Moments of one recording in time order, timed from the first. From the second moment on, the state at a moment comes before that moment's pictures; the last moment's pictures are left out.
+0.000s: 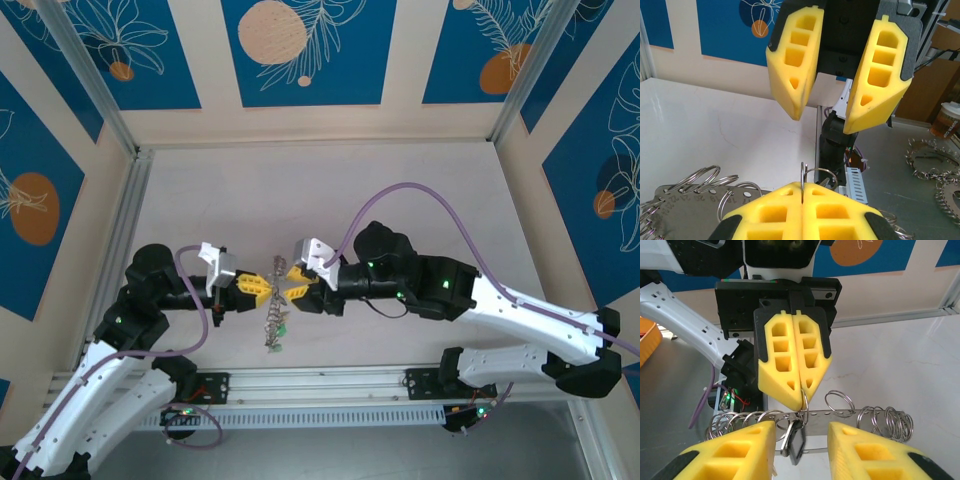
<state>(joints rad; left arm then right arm) -0.52 0.58 0.72 -0.33 0.97 0.00 1.20 1.10 1.23 -0.52 -0.20 -0.08</state>
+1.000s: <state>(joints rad) -0.52 0.58 0.72 -0.34 0.92 0.01 1.28 1.16 1.20 -0.47 -0.01 0.00</state>
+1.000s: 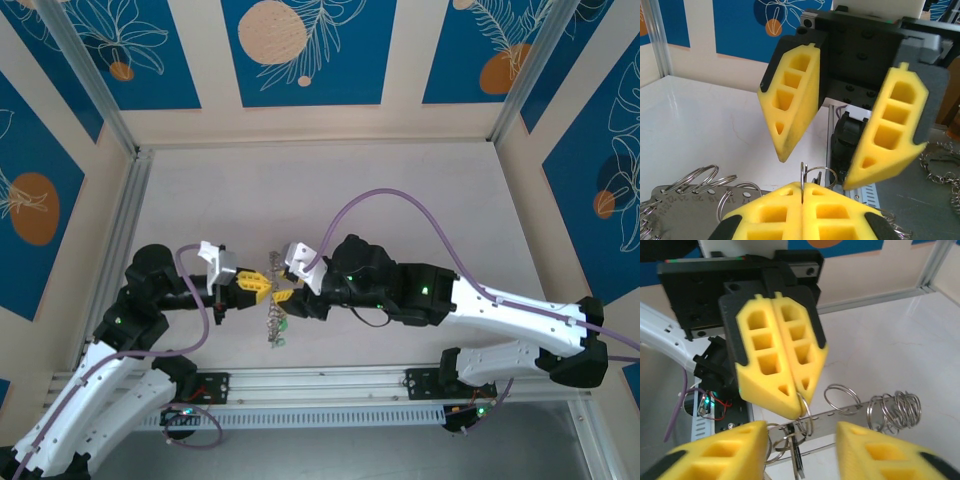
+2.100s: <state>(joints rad) -0.53 0.57 0.73 -0.30 0.90 -0.08 1.34 1.07 1.06 -0.31 0.08 -0.16</state>
